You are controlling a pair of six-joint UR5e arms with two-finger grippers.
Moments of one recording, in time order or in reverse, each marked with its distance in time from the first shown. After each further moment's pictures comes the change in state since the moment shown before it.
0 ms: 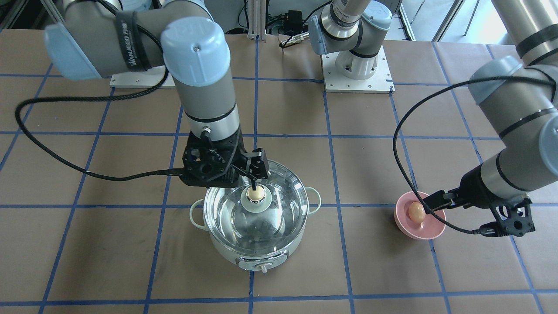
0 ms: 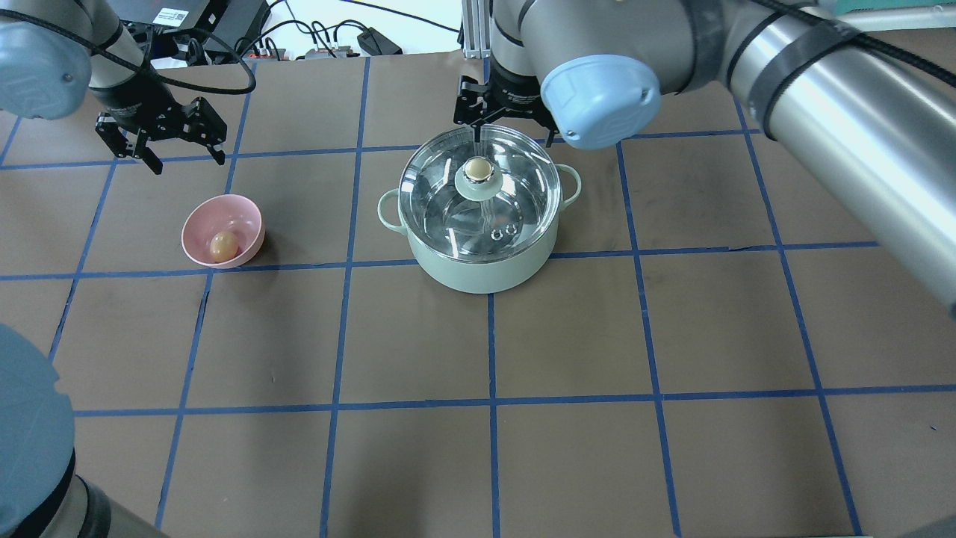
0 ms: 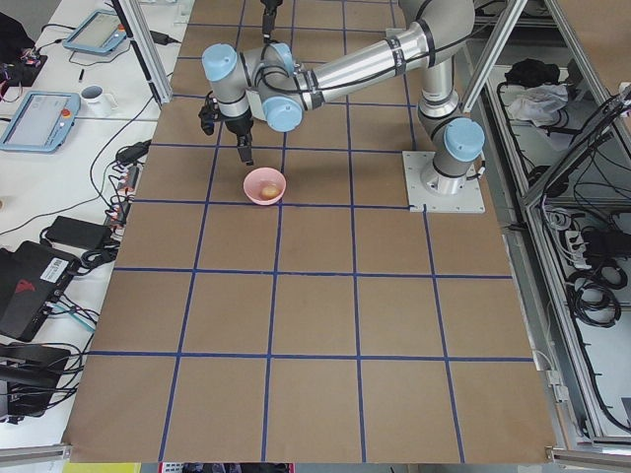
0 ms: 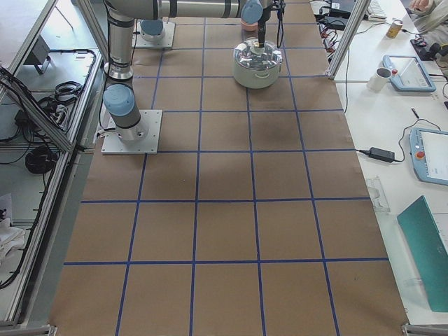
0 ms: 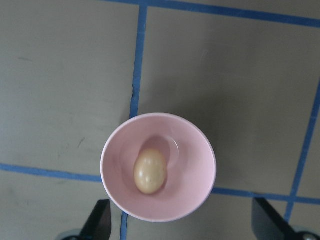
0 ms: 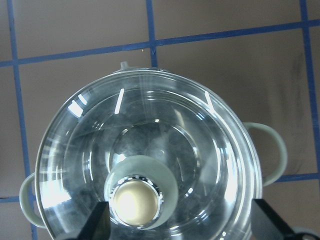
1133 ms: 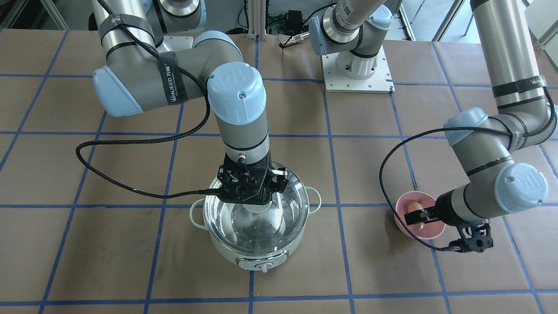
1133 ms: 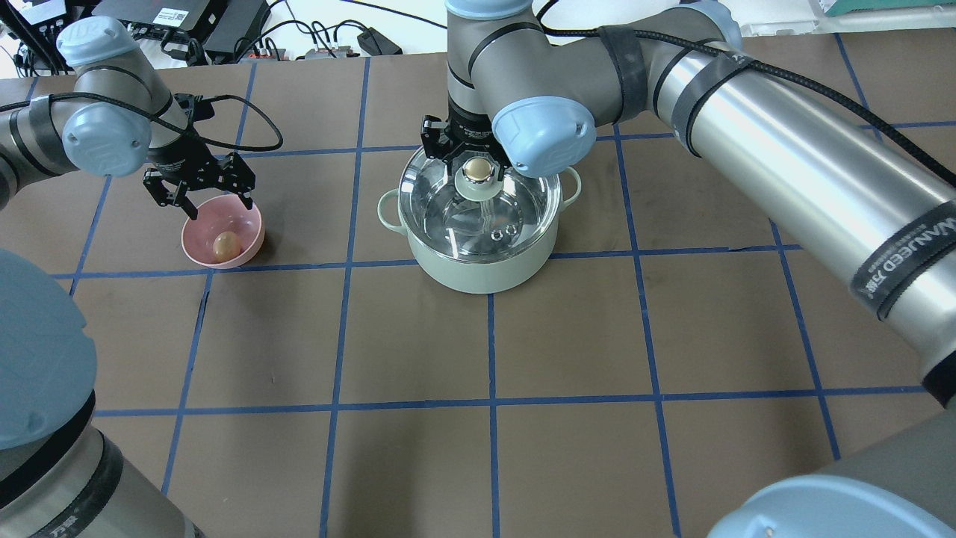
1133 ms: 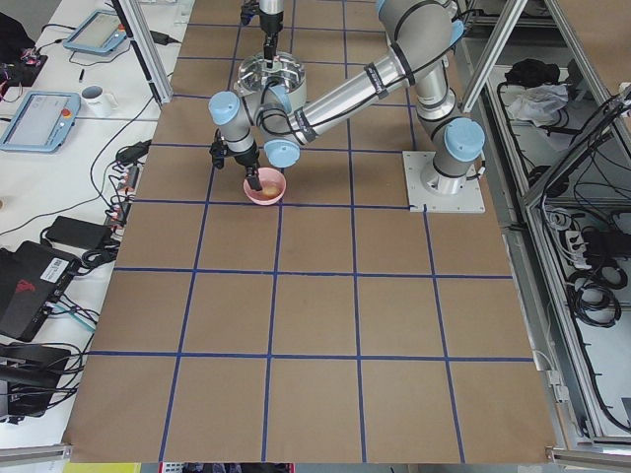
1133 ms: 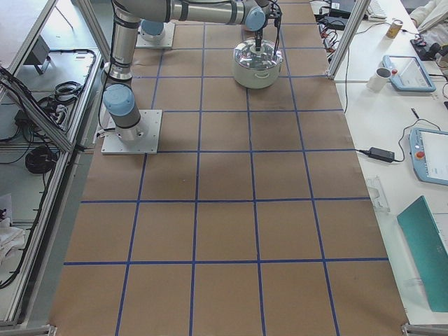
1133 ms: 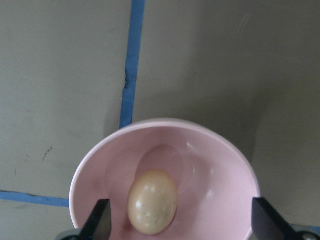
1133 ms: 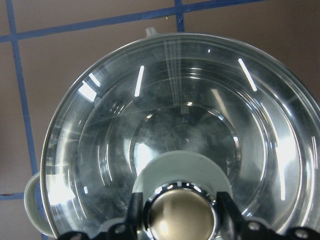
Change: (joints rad) left arm 0.014 -0.107 -0.113 0.140 0.005 -0.014; right arm 0.050 0.093 -0.008 -0.035 0.034 0.064
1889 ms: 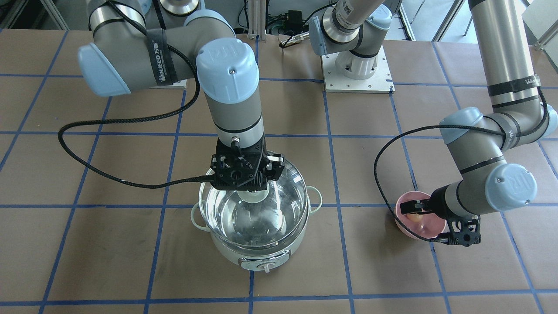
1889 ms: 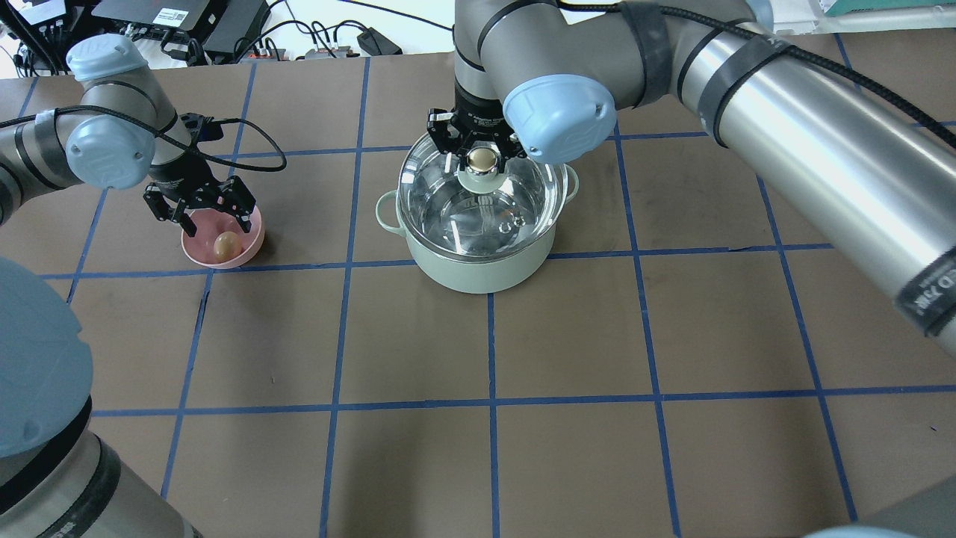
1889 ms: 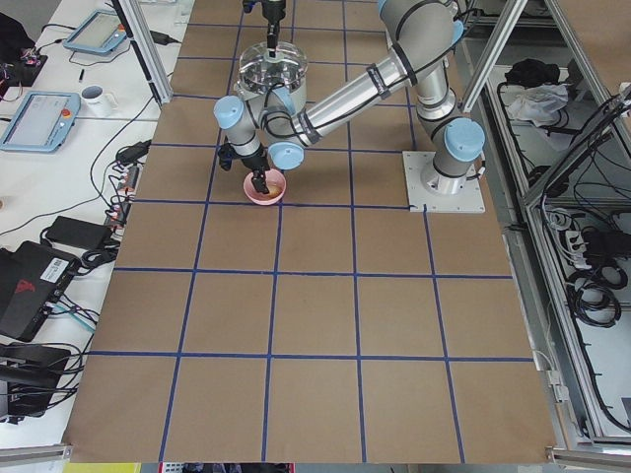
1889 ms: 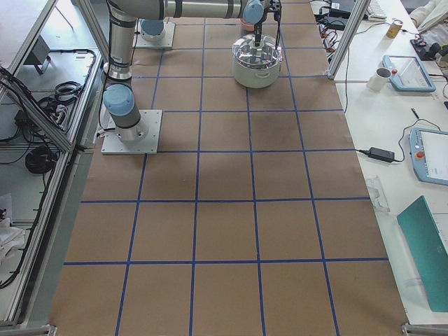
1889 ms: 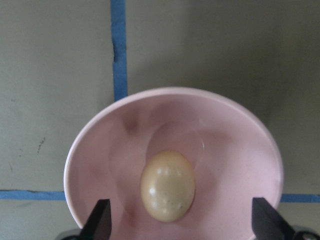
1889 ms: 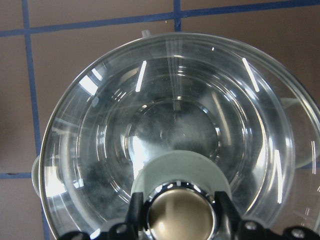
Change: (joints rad) left arm 0.002 0.006 -0.041 -0.021 0.035 0.117; right arm -0.012 -0.058 -0.009 0.066 0.000 -0.064
